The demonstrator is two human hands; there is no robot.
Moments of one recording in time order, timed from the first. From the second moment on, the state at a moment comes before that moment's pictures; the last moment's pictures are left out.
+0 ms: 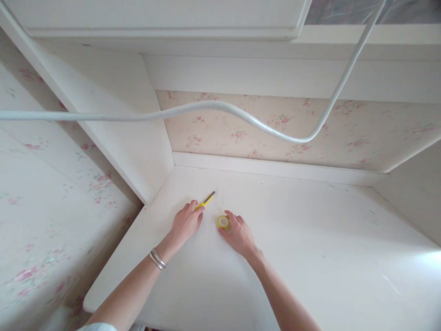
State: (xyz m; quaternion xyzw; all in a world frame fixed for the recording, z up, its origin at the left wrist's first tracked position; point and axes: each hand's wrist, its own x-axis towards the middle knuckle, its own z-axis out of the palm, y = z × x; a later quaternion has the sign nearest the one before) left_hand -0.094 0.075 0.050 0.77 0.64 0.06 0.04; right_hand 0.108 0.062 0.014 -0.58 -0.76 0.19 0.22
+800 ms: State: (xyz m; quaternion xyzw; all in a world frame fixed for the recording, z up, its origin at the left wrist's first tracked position) left_hand -0.010 0.051 0.054 0.79 0.60 0.00 0.15; right_hand 0.125 0.034 -0.003 -0.56 -0.77 0.18 0.24
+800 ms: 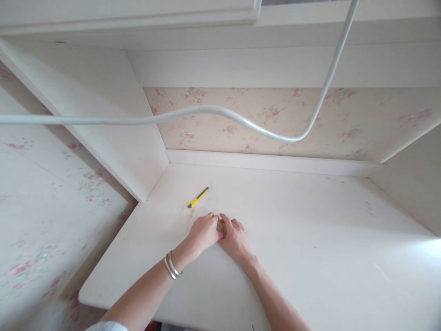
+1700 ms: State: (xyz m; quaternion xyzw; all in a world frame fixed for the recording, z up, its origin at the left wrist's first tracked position) left_hand -0.045 0.091 0.056 0.77 0.63 -0.04 0.04; right_hand 0.157 0.002 -0.012 -0.54 -0.73 0.24 0.35
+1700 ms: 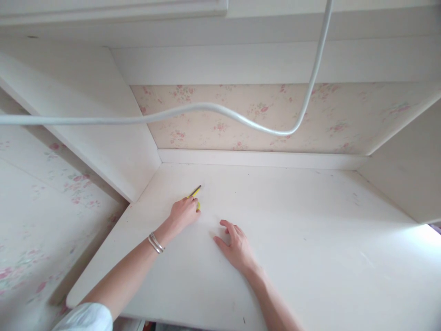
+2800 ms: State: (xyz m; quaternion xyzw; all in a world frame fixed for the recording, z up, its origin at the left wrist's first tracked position) left_hand -0.109 0.173 0.021 0.81 0.54 0.13 0.20; right_hand 0.157 0.010 -0.013 -0.54 -0.69 0.29 0.37
